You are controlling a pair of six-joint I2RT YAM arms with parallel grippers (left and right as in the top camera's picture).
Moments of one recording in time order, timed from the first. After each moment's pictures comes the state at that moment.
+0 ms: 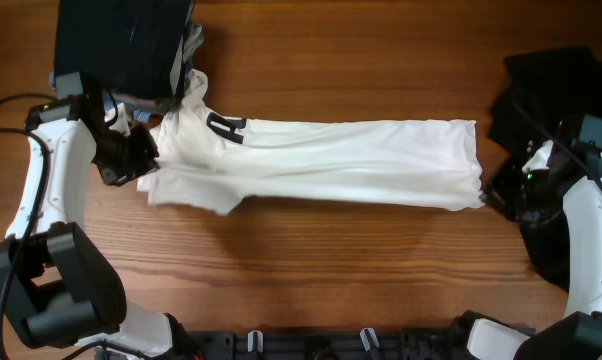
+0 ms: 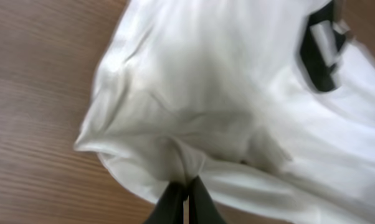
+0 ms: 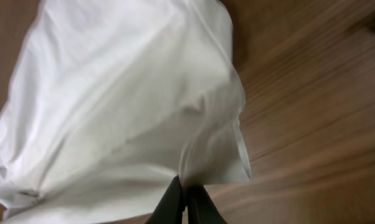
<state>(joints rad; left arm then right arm) 0.25 1.72 1.30 -1.05 0.26 -0.20 -0.37 1.38 1.07 -1.13 -0.30 0.40</state>
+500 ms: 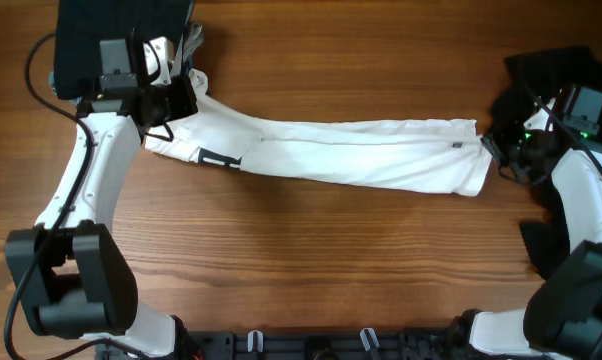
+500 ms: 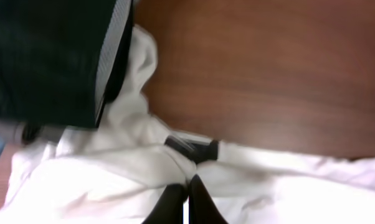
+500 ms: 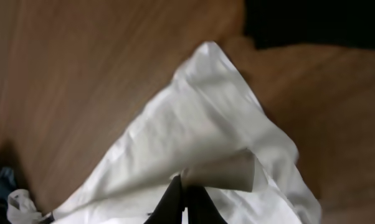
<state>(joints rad) 0.04 1.73 1.30 -0.57 0.26 -0.20 -0.35 1.60 1.07 -0.58 -0.39 0.54</state>
